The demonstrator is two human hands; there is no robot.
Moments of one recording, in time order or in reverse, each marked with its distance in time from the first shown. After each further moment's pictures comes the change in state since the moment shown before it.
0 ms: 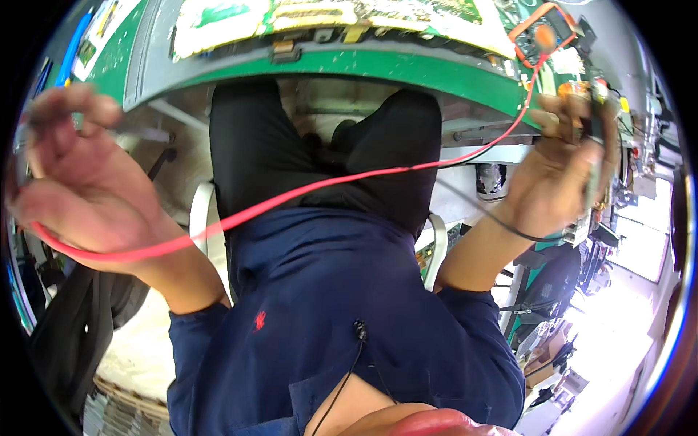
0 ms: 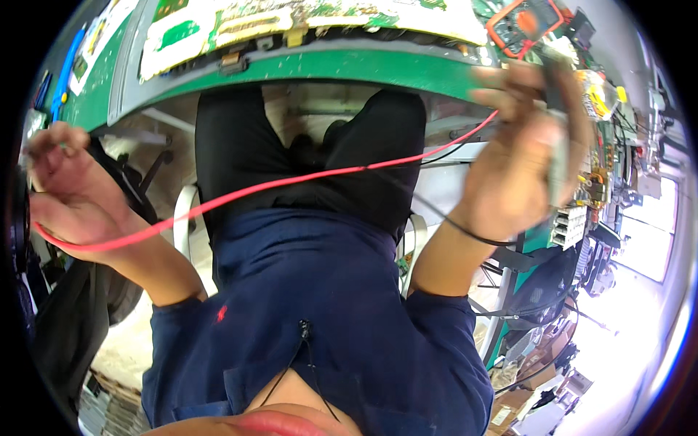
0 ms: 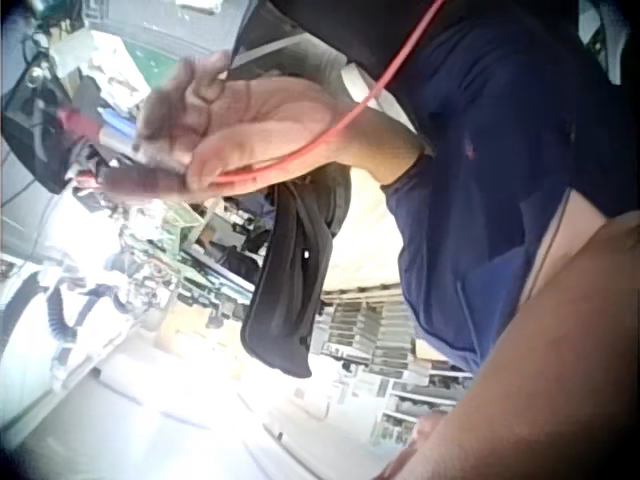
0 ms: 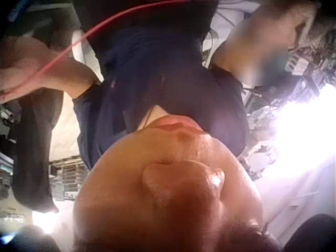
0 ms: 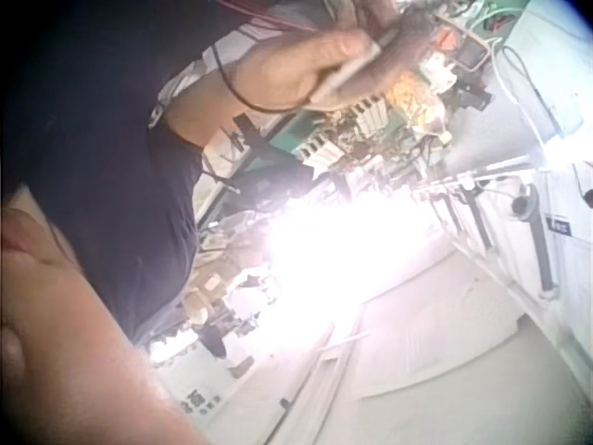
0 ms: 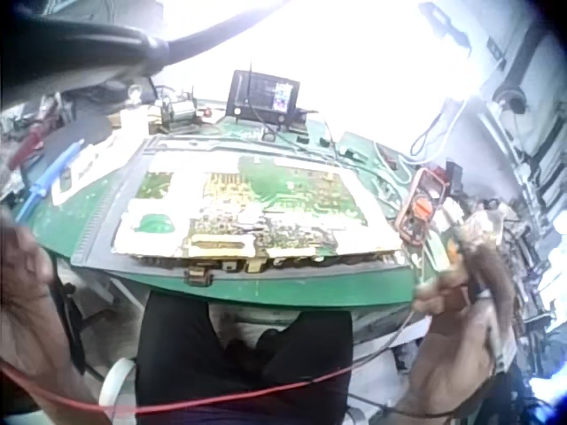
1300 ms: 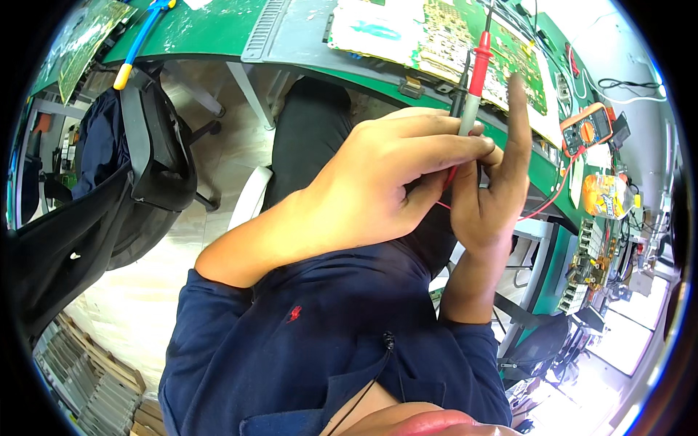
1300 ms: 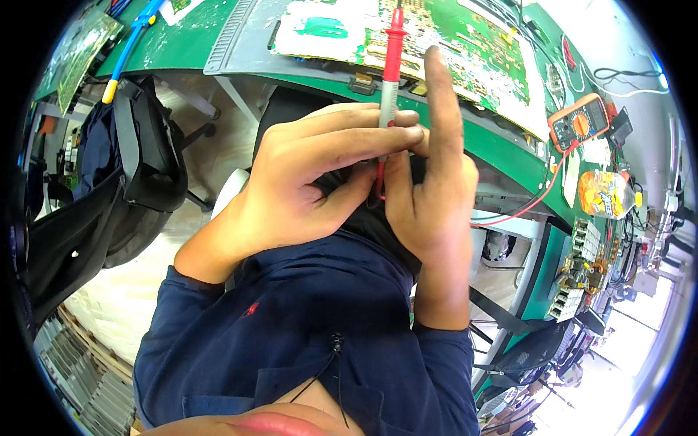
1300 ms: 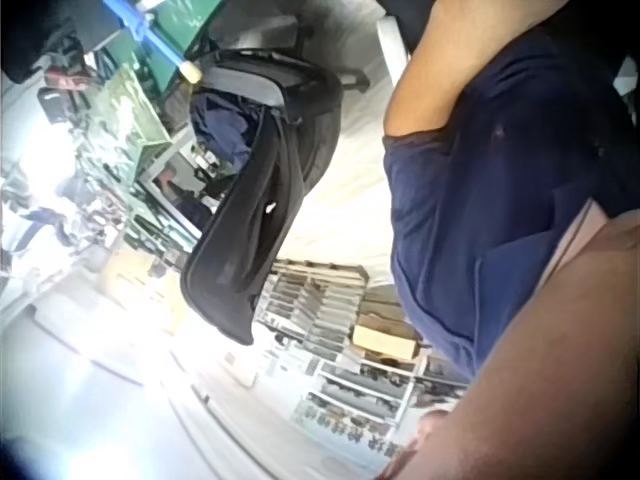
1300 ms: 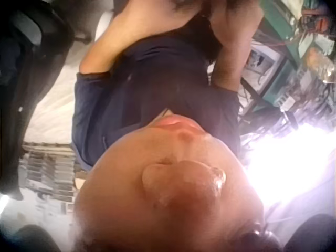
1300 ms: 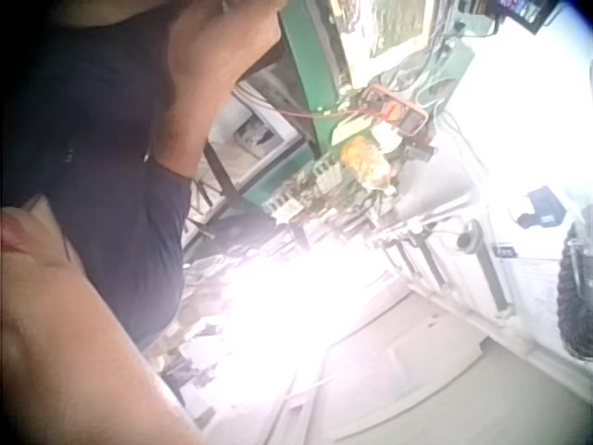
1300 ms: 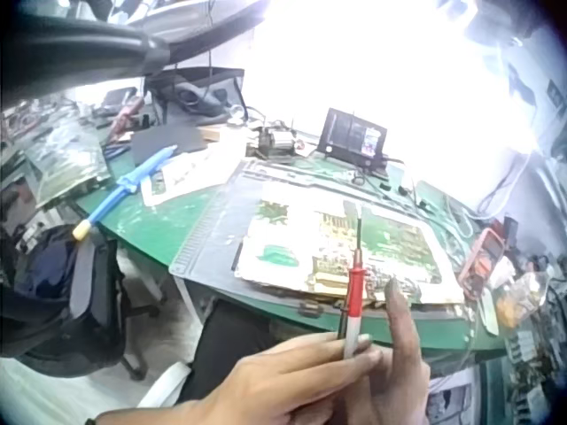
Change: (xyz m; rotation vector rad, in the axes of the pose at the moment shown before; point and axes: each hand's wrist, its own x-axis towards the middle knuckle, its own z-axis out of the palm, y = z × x) left_hand -0.040 0.015 0.069 0.094 -0.429 -0.176; right_hand -0.031 -0.023 0.115 -0.045 -0.540 0.043
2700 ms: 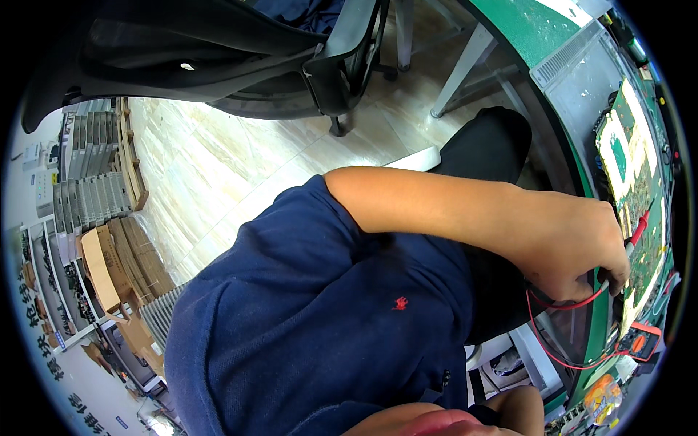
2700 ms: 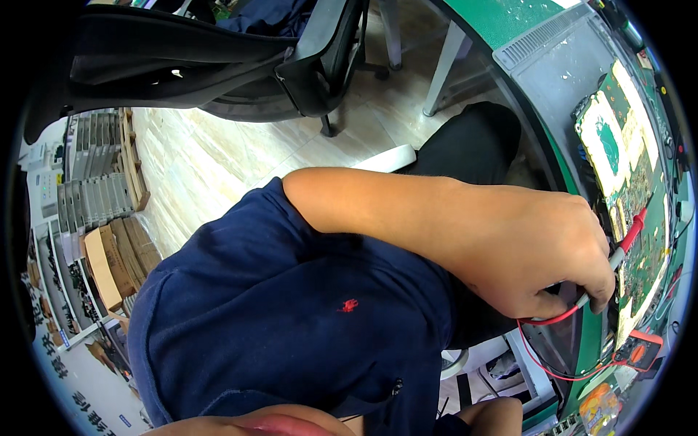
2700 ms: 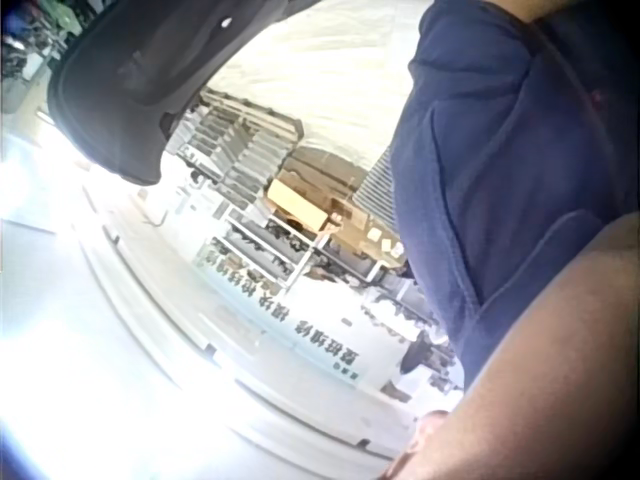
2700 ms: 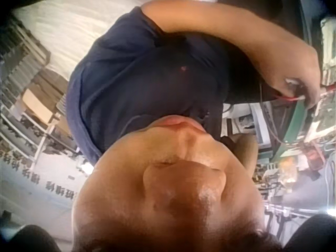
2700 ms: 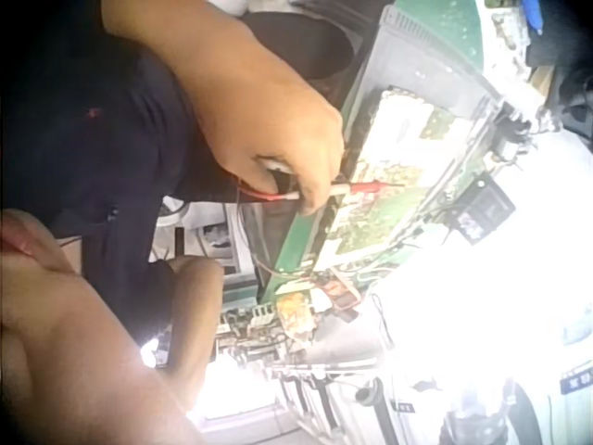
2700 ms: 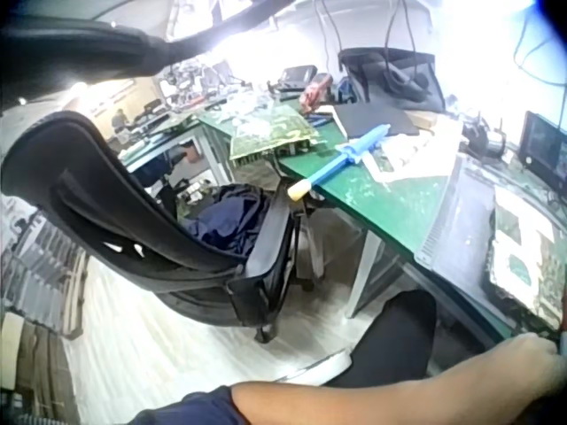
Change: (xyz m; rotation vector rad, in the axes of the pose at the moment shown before) left_hand -0.005 -0.012 -0.027 -0.005 -0.014 0.115; right_hand -0.017 -0.002 -0.074 0.586 0.221 -0.312
